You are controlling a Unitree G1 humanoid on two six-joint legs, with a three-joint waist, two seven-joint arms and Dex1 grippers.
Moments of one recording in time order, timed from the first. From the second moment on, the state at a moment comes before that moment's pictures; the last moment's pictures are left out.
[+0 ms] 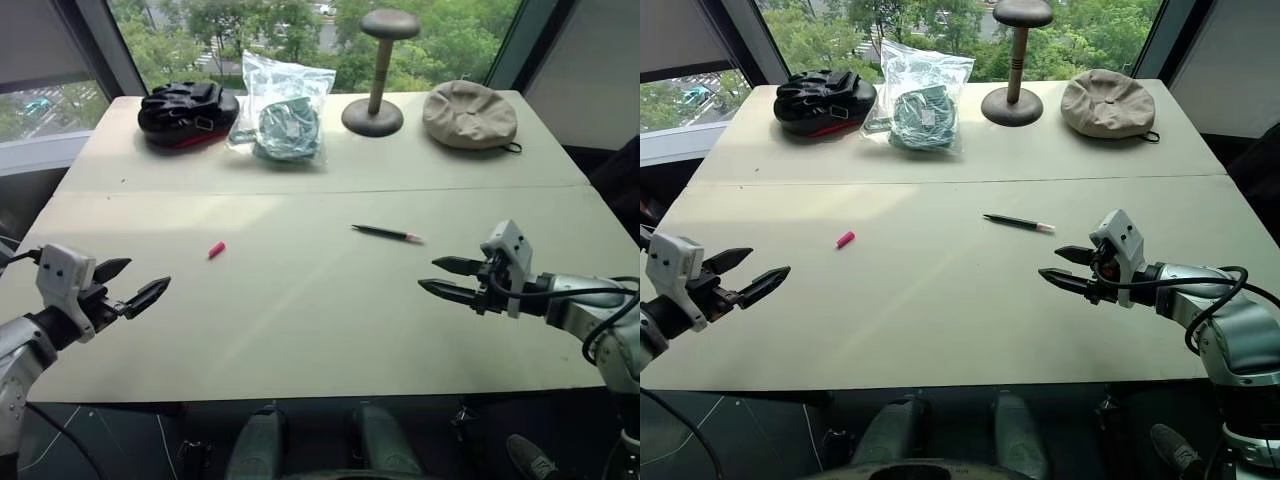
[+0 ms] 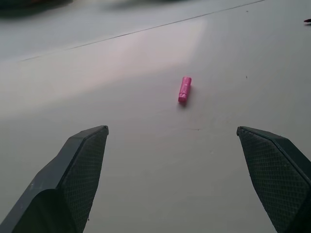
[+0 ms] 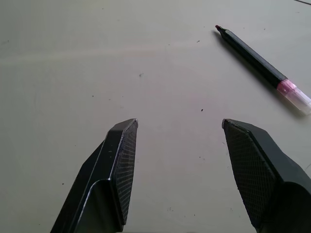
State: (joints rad) left arm 0.16 0.75 0.53 -0.25 -0.55 0.52 -0.75; right arm -0.14 -0.84 -0.17 -0.29 0.56 0.72 0.89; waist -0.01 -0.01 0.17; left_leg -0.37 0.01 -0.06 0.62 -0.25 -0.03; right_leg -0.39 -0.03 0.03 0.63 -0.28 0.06
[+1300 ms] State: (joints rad) left arm -0.48 0.81 0.06 0.28 -0.36 0.28 -1.27; right arm -0.96 -0.54 0.23 1.01 0.02 -0.12 1.10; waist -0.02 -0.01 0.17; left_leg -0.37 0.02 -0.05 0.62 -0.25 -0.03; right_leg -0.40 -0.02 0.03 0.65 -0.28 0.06
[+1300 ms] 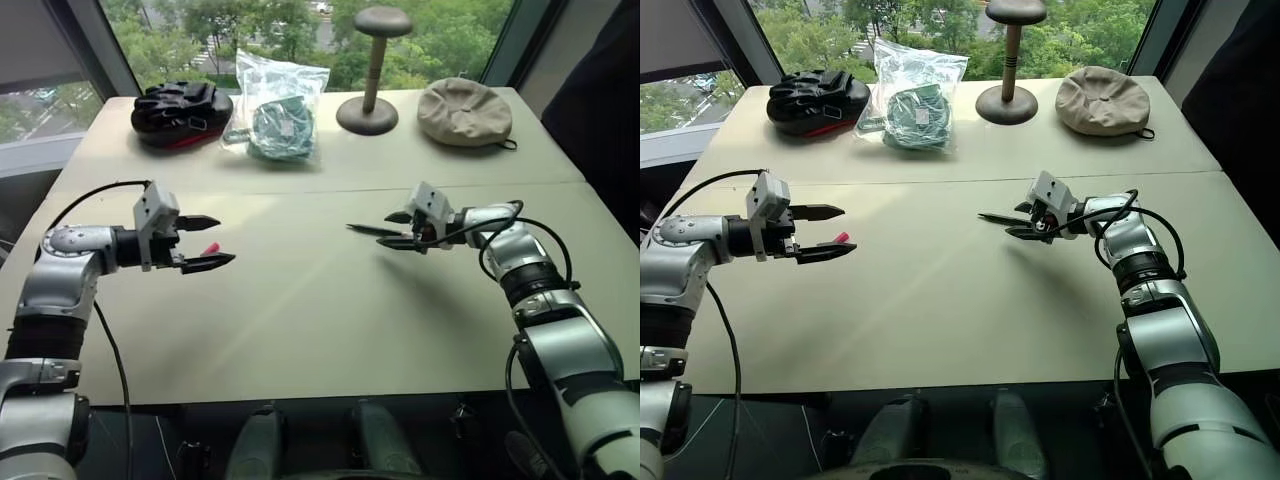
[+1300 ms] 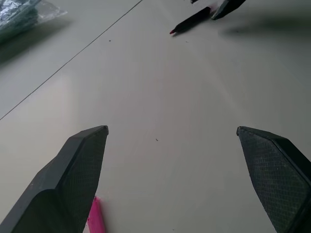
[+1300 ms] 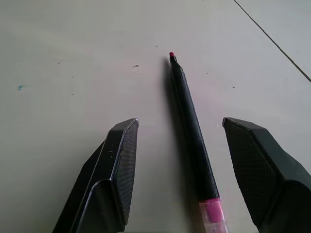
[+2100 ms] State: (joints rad) left arm -0.32 0.81 0.13 0.11 -0.40 0.35 -1.15; right arm -1.11 -0.42 0.21 1.30 -0.13 -0.17 1.06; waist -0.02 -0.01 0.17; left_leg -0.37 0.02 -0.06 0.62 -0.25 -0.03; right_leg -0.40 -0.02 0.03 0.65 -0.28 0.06
